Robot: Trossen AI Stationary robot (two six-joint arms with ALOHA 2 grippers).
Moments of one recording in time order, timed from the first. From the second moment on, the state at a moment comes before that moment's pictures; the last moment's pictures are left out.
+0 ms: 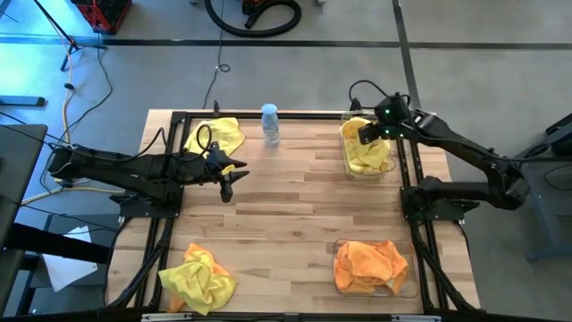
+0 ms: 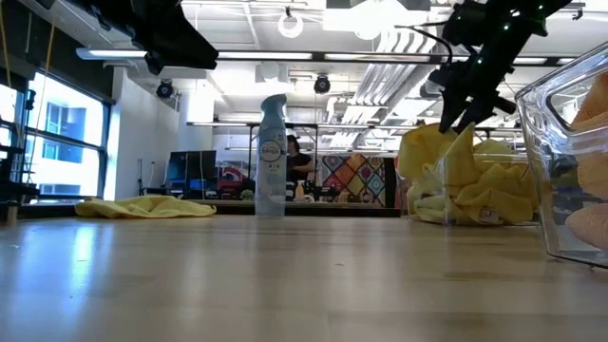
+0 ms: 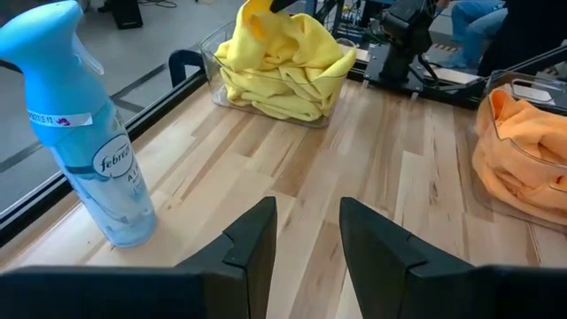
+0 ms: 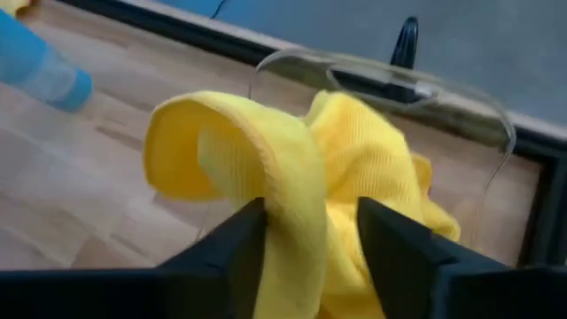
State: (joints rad) left arm -0.07 0.85 0.62 -0.17 -0.38 -0.23; right arm -0.77 1.05 0.86 -0.68 0.11 0.35
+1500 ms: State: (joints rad) left arm -0.07 0.85 0.62 -0.21 -0.38 -0.26; right arm -0.75 1.00 0.73 -0.51 0.16 0.34
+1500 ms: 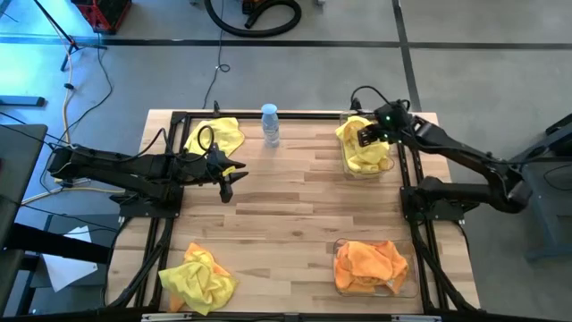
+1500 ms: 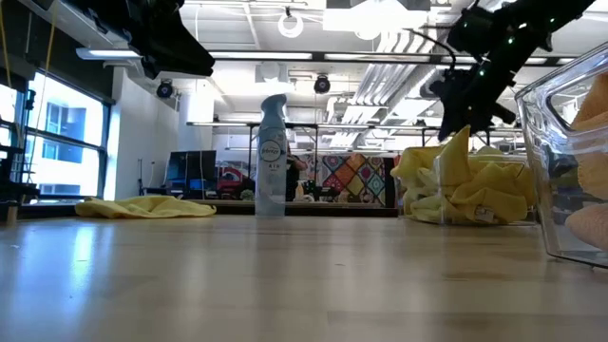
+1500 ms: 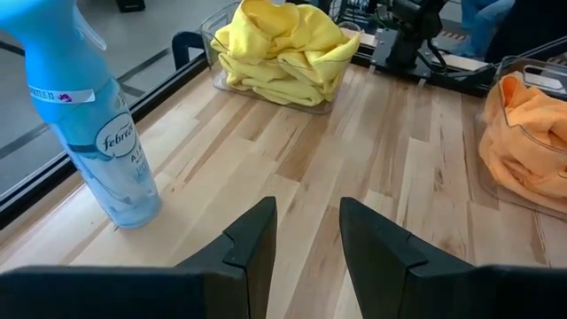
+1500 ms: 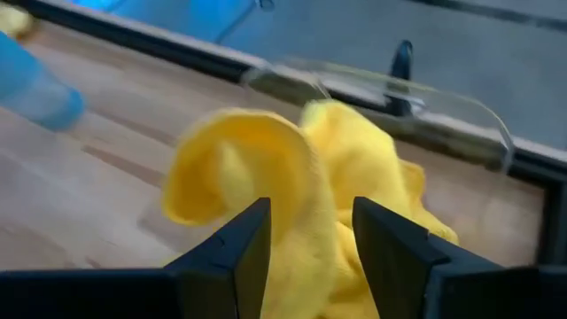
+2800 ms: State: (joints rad) left arm -0.07 0.85 0.62 -0.21 -0.40 -0.26; right arm -0.78 1.25 0.73 -0.37 0.14 0.27
